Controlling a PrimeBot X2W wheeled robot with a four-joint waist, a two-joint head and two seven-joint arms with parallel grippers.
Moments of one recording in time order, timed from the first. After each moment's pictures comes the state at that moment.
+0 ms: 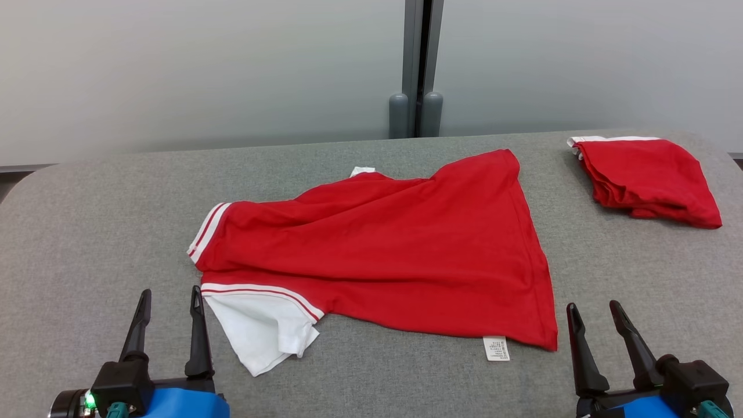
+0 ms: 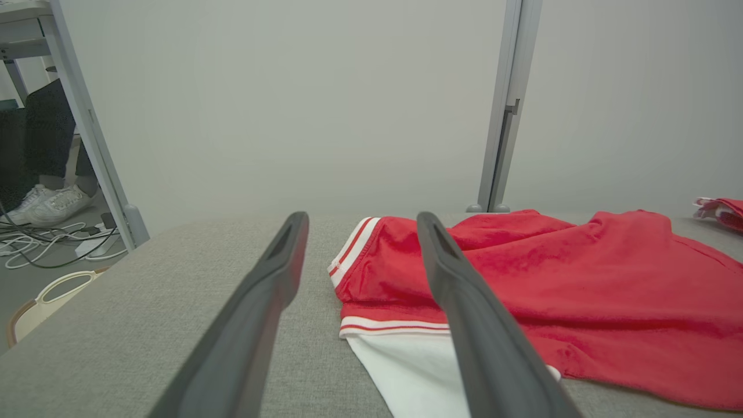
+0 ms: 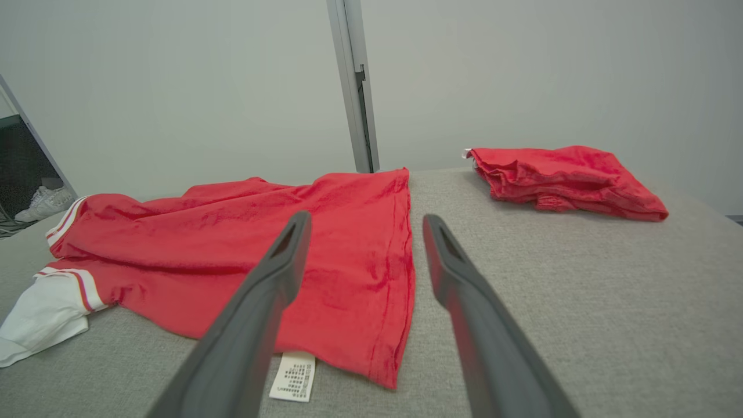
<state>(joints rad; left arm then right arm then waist) 0.03 0.06 0.03 0.18 -0.06 -0.05 -0.26 0.06 -0.05 -0.01 0.14 0.18 0.13 -0.26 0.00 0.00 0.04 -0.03</state>
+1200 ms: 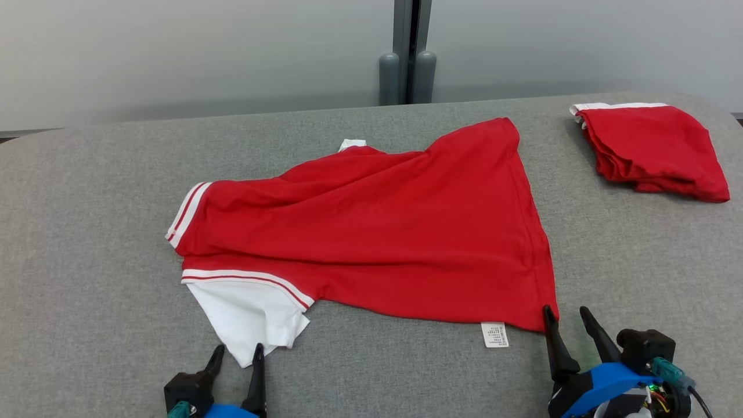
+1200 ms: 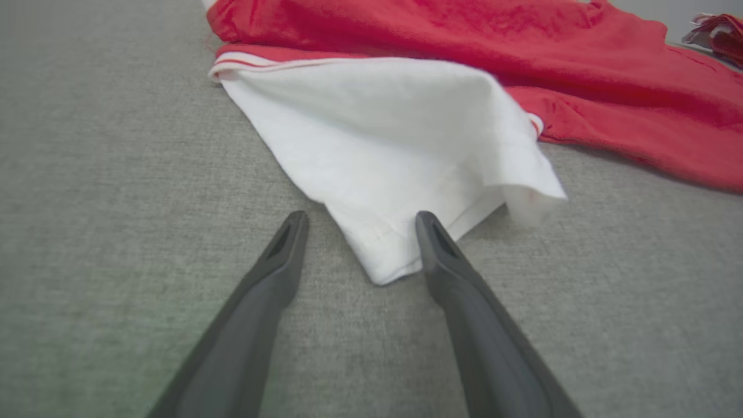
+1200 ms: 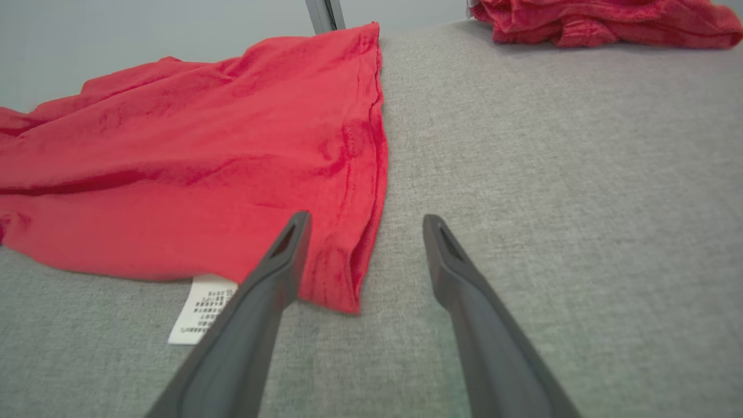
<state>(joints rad) -0.08 0.05 -0.12 0.65 -0.19 -0.11 -0.27 -0.17 -0.05 0.01 0.60 0.23 0.13 -0.26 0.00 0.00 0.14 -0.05</state>
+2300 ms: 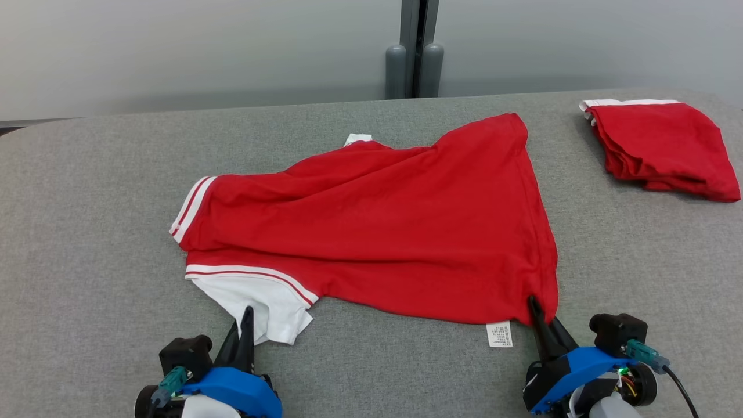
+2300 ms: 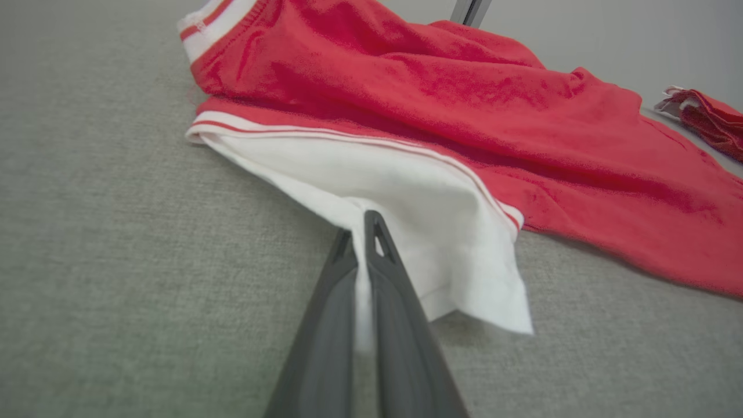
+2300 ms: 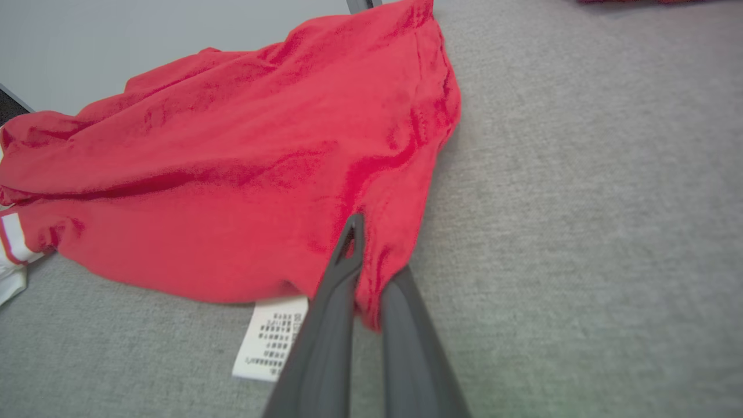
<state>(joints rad) -0.19 0.05 -0.17 0.68 -0.33 -0.11 -0.26 -0.27 -0.05 0.14 0.71 0.38 0.13 -0.26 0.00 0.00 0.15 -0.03</state>
